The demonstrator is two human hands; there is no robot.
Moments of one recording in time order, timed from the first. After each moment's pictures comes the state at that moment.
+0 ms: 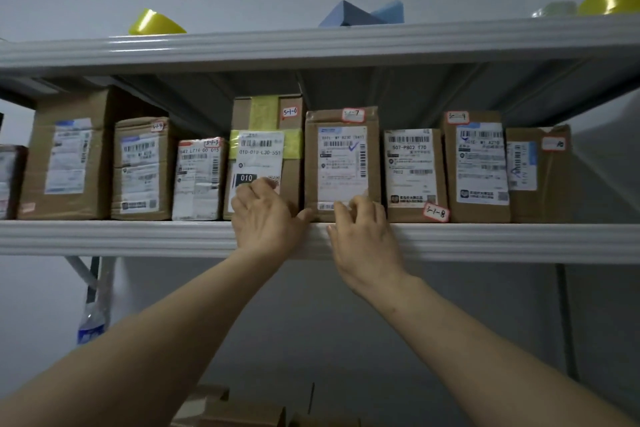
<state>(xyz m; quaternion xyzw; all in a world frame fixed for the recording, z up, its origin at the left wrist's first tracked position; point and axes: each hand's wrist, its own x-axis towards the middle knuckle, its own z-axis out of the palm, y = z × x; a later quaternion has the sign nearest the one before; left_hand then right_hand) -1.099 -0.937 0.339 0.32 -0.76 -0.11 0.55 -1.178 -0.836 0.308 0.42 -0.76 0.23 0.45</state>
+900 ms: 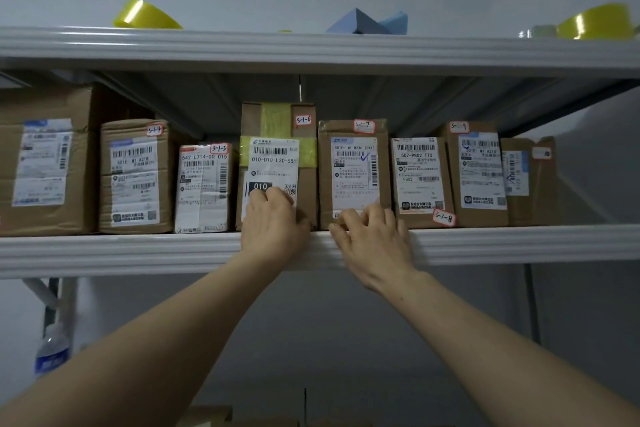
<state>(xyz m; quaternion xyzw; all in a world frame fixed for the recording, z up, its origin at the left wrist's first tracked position) -1.085 -0.972 0.350 0.23 -0.82 -0.15 0.50 -1.169 -0.854 0.319 0.34 -0.83 0.19 0.40</state>
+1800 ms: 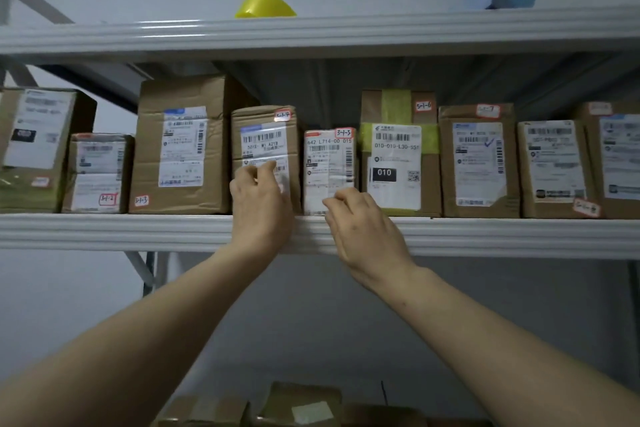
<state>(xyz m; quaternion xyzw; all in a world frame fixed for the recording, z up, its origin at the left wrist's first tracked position) -0.973 -1.110 0.339 0.23 -0.76 -0.09 0.61 -1.071 -1.003 0.307 0.48 -0.61 0.25 0.57</state>
